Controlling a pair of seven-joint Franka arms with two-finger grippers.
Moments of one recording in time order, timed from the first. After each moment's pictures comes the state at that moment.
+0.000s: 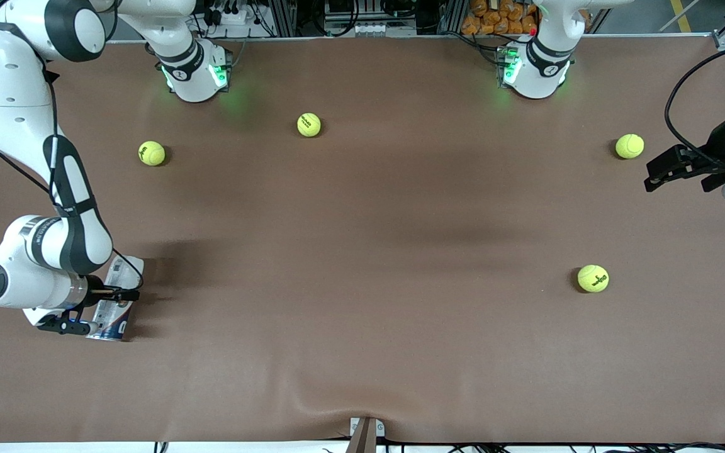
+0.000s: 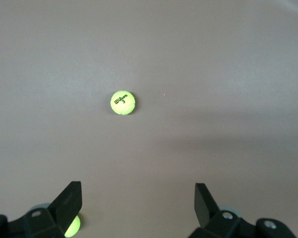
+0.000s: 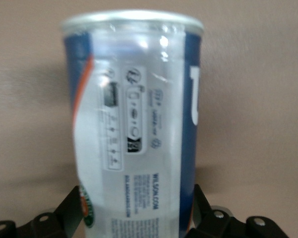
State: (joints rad) left arm 0.00 0.04 -0.05 -1.56 -0.01 1.64 -0.04; right arm -0.16 0.79 0.00 -1.49 0.03 2.17 -0.09
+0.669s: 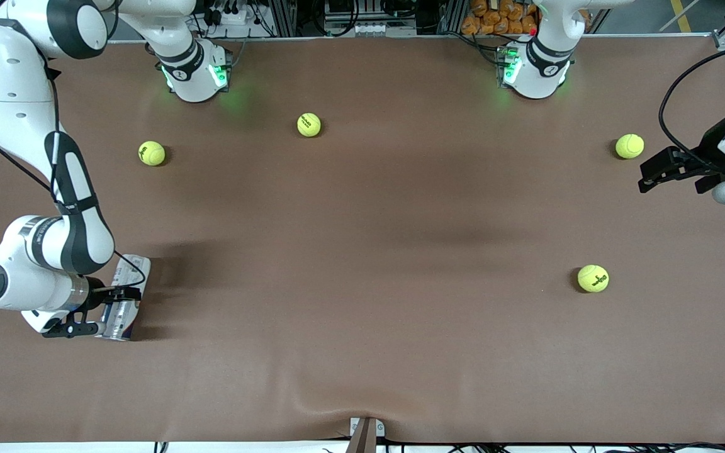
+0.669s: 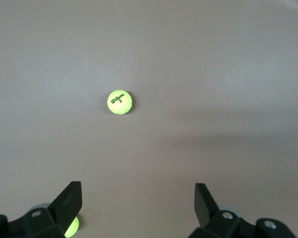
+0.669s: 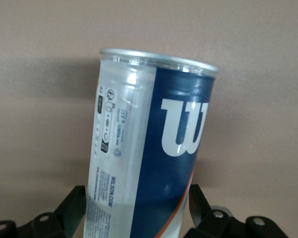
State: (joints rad) left arm -0.01 0.04 -0.05 -1.56 -0.01 1.64 -0.04; right arm -0.15 0.78 0.01 -1.49 0.03 2.16 -0.22
